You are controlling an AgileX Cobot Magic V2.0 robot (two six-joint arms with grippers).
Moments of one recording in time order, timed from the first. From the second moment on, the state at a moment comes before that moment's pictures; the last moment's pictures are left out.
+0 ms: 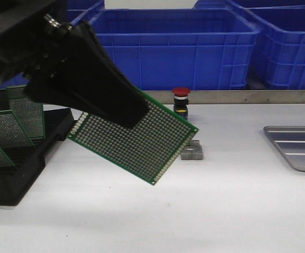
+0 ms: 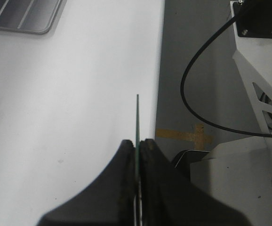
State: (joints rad) left arm -0.61 1.35 -0.87 -0.98 0.80 1.43; right arm -0.04 0.11 -0.22 0.06 0.46 0.00
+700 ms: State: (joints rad) left arm -0.62 1.35 -0.87 -0.98 0.80 1.43; right arm 0.16 0.62 -0.46 0.49 0.61 -0.45
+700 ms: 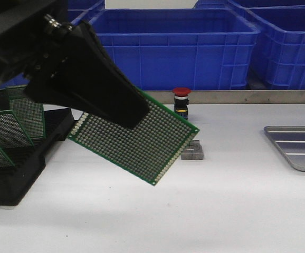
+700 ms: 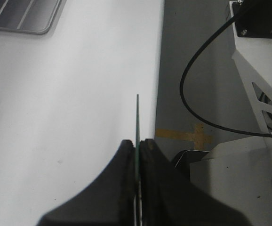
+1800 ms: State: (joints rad) left arm -0.62 1.35 -0.87 -1.03 0.80 1.43; right arm 0.49 1.22 -0.53 1.50 0.62 -1.83
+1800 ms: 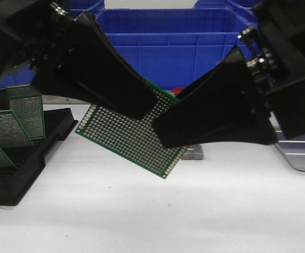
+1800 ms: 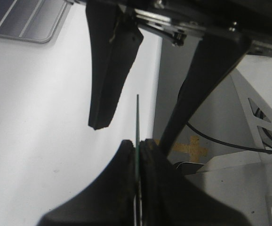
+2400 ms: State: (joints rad) left arm -0.62 1.35 -0.87 -1.04 0.79 1.45; right arm 0.50 1.23 -0.53 1.50 0.65 -1.84
